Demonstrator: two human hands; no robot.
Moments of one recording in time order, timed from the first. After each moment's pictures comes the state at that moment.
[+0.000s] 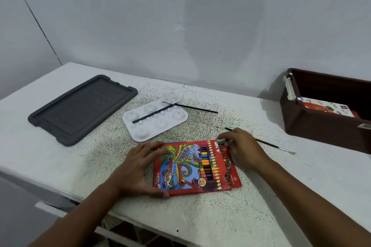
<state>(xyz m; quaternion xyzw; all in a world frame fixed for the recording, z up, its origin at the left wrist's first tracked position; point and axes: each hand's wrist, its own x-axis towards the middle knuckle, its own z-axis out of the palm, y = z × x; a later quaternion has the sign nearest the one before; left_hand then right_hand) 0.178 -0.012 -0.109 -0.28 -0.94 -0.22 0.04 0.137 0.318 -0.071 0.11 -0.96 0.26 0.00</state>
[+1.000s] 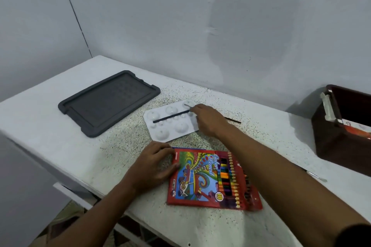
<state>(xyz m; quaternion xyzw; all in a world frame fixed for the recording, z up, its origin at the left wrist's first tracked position) 0.168 -0.014 -0.121 -0.21 -0.92 -0.28 0.18 0.025 0.180 -0.053 0.27 -0.96 0.09 -0.01</state>
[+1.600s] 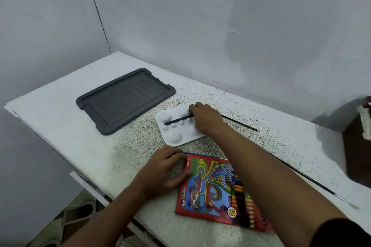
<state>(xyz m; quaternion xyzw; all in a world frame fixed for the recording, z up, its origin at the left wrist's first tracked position) 0.166 -0.014 -0.123 -0.22 -0.92 -0.27 0.19 -0.002 0.126 -0.067 0.30 -0.95 0.04 0.02</state>
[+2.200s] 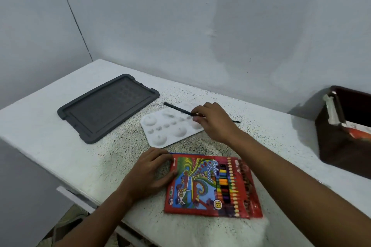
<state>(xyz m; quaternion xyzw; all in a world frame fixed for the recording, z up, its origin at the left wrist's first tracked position) 0.167 -0.015 -0.123 -0.21 -0.92 -0.26 0.18 0.038 0.202 -0.033 0.29 -0.93 0.23 0.04</state>
